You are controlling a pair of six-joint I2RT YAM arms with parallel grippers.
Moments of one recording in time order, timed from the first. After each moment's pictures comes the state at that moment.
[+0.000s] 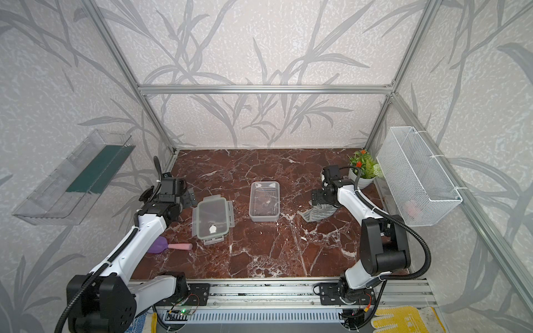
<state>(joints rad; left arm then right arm) -0.01 1.15 0.78 -0.45 -0.45 -0.31 0.13 1.55 1.04 -0.58 0.05 0.09</state>
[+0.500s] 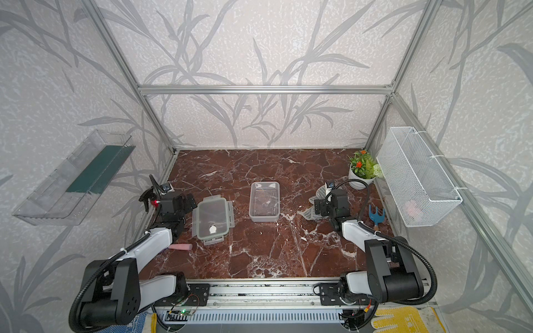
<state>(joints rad) 0.06 1.23 0.43 0.26 -0.39 -0.24 0.11 1.37 0.46 0.30 0.07 -0.04</state>
